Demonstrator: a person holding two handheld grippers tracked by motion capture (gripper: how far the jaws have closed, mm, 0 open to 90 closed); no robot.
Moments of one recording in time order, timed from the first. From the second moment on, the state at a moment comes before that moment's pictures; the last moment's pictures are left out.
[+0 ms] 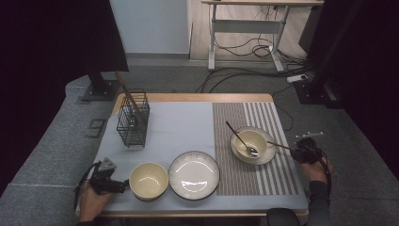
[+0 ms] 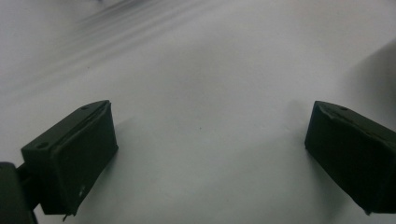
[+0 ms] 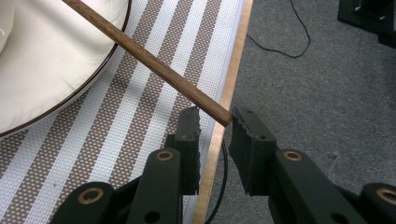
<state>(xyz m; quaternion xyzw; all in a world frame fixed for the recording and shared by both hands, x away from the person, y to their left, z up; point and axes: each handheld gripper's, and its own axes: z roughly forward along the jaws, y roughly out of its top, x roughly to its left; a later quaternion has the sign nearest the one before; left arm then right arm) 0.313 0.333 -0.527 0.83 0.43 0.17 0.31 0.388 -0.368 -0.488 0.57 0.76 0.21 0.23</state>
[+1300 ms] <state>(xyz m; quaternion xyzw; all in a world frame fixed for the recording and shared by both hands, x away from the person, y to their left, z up) 0.312 0.333 -0.527 0.83 0.43 0.17 0.31 0.403 -0.364 -0.489 0.56 0.77 0.19 0.24</state>
